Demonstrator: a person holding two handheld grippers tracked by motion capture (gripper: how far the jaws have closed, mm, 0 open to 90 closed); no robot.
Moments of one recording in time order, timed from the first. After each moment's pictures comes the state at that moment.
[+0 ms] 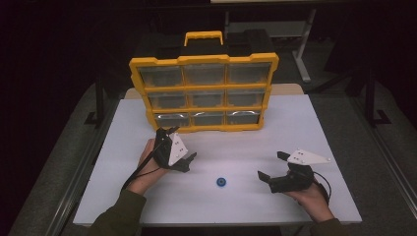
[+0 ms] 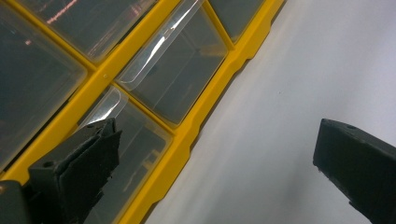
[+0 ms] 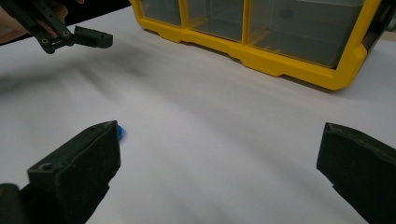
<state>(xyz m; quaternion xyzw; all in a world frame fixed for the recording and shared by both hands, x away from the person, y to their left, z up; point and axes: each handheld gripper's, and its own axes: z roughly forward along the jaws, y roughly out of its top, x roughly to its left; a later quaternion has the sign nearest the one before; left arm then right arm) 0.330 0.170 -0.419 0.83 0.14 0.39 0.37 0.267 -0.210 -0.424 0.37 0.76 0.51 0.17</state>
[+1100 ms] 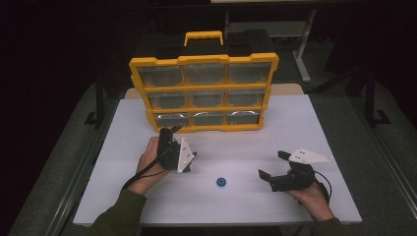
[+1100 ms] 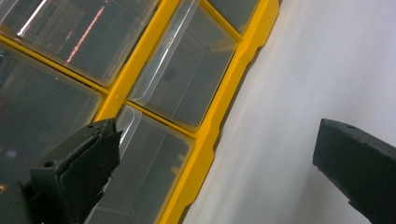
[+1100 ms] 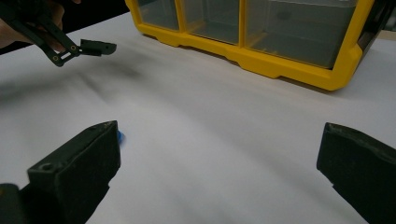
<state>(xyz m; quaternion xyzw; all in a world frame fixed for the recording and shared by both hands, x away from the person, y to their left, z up) 0.325 0.158 -0.418 0.83 0.08 0.47 0.29 0.268 -0.213 -0.424 0.38 0.75 0.51 0.16</state>
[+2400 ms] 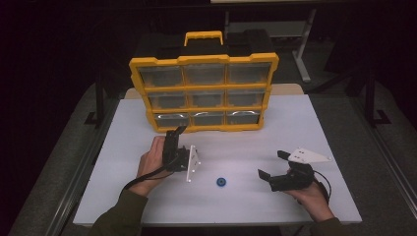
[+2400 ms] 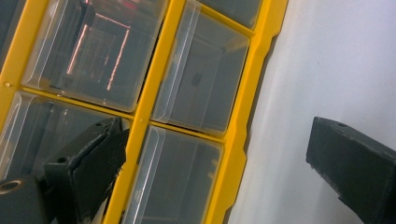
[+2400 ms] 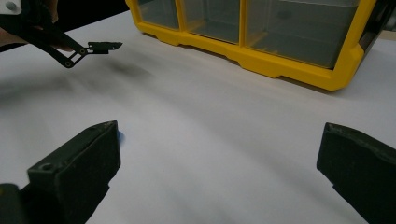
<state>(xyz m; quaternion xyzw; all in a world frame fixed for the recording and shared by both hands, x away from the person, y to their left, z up) 0.316 0.143 -0.428 0.80 0.00 0.55 0.23 0.270 -0.212 -0.424 0.38 0.76 0.51 0.16</state>
